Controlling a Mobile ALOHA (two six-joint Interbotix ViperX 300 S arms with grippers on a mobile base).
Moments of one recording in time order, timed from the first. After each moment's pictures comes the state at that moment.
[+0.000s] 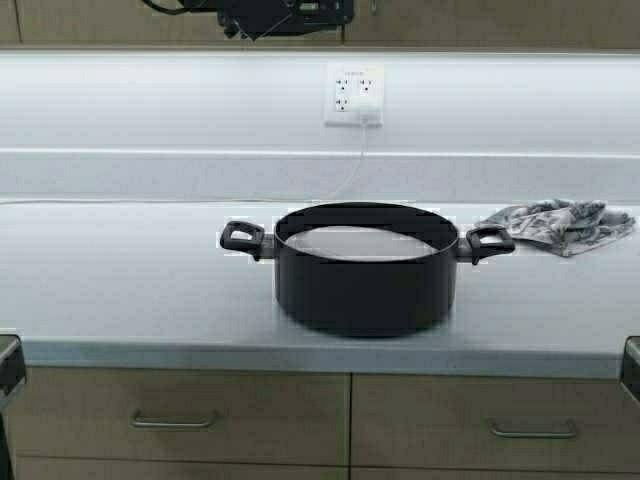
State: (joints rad) left arm -0.64 0.34 0.25 -0.76 -0.81 0.59; right arm 0.53 0.13 0.22 0.85 -0.59 -0.75
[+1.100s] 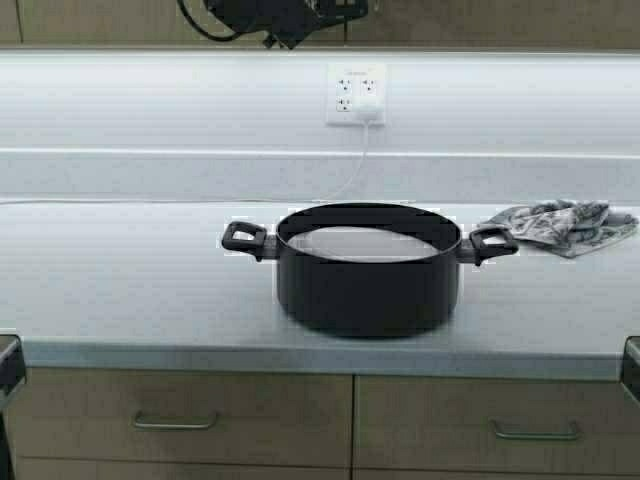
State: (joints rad) left arm -0.60 0.57 -0.10 -0.76 -0.81 0.61; right arm 0.54 0.36 -0.02 0.97 -0.70 -0.83
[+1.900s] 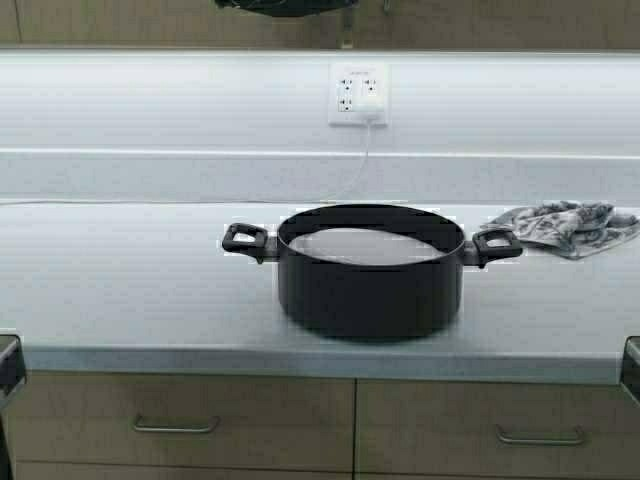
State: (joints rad) left arm -0.61 0.24 0.29 -0.70 -0.59 0.61; right arm 0.55 0.08 0.28 0.98 -0.49 -0.84
